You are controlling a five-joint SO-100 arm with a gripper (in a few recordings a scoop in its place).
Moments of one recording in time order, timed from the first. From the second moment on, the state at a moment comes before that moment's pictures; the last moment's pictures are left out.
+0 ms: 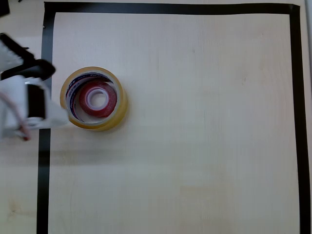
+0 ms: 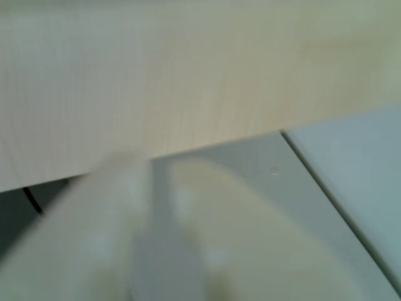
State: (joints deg) arm 3.6 123.6 100.7 88.4 -14.3
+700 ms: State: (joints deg) arm 5.8 189.3 173.2 65.3 -14.0
